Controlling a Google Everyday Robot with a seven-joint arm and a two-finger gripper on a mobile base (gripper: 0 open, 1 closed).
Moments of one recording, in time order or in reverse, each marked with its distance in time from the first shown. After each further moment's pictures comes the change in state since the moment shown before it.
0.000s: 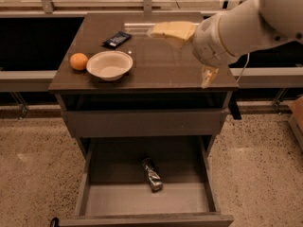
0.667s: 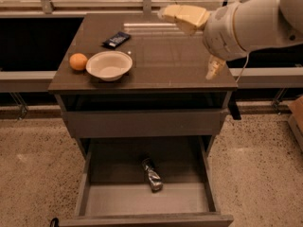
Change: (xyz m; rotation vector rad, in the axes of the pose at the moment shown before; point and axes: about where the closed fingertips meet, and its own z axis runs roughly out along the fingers) arm 0.023 -0.011 -0.023 0.100 0.095 0.052
